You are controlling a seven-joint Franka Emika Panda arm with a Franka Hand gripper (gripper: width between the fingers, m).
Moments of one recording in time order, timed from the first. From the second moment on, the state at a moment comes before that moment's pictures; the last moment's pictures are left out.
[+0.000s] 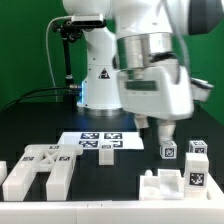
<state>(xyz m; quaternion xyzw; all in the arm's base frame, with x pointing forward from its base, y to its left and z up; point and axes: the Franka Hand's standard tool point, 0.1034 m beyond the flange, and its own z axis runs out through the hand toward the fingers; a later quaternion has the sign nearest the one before) 0.585 0.065 0.091 -0.80 0.59 -0.04 0.08</state>
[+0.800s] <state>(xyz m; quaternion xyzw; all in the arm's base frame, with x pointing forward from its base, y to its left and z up) 0.542 0.047 0.067 -0.98 0.21 -0.03 0.03</state>
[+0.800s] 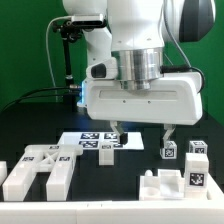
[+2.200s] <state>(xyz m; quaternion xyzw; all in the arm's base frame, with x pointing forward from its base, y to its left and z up) 0.485 -0.010 0.046 -0.96 0.00 0.26 0.03</state>
